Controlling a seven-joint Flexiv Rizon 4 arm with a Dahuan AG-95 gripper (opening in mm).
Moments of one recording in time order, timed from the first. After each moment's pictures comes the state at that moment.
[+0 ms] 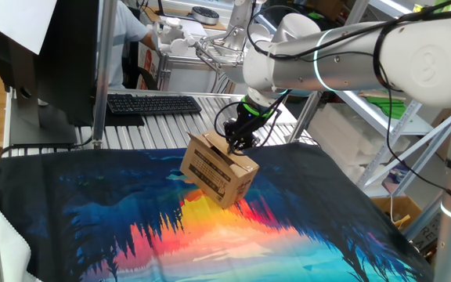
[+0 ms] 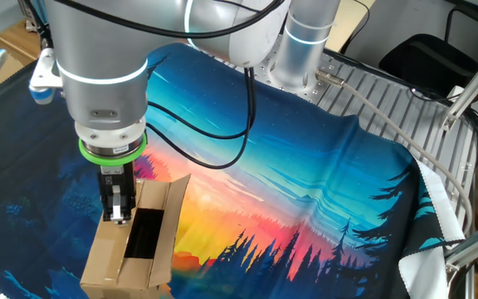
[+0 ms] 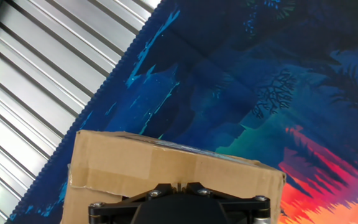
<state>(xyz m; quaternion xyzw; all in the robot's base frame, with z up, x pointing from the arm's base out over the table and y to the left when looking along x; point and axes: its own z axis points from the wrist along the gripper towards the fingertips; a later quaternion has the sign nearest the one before) 0.721 -0.047 0.139 0.43 0.90 0.05 0.06</state>
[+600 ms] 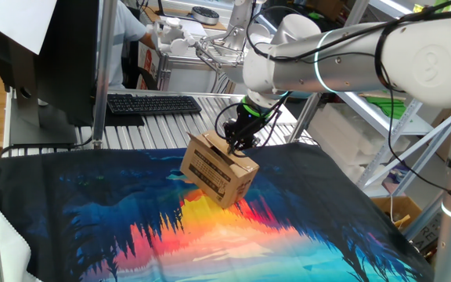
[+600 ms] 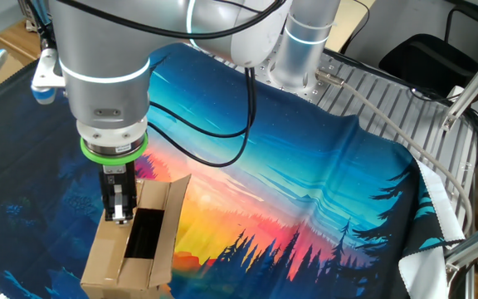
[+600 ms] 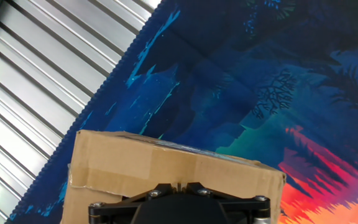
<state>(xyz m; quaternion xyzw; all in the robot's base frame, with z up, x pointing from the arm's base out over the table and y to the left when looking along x) 0.720 -0.047 0.139 0.43 0.90 0.05 0.07</state>
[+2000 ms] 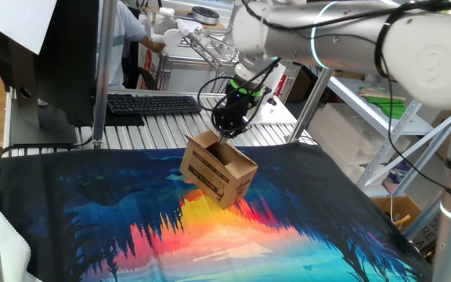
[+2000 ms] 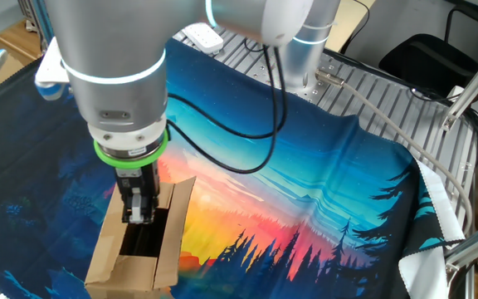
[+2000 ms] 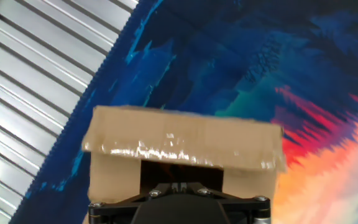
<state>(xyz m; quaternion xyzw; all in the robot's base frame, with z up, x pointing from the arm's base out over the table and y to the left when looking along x) 0.702 0.008 0.197 0.49 0.87 0.03 0.00</state>
